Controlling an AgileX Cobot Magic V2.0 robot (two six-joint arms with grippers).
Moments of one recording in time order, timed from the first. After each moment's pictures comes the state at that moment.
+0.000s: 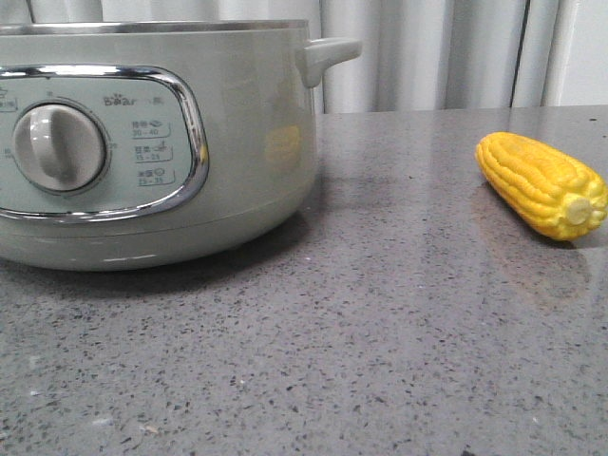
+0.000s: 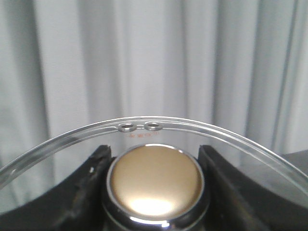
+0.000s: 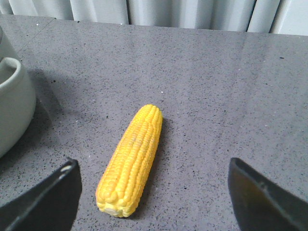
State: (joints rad) left arm -0.33 1.05 -0.98 -0.20 -0.07 0.13; right arm 0.15 0.64 -0.65 0.01 0.46 -0.02
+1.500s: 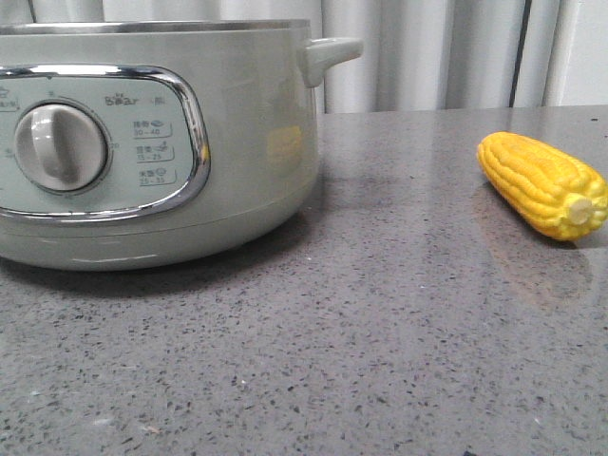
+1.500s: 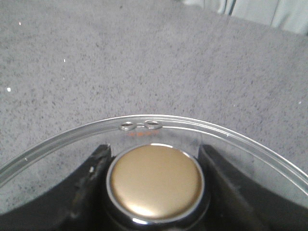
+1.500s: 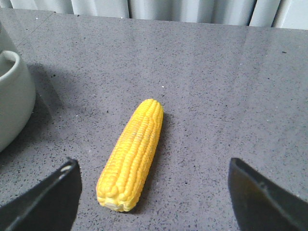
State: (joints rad) left arm 0.36 1.06 -0.62 -0.28 0.08 0.13; right arm 0.15 0.64 -0.65 0.01 0.48 -0.02
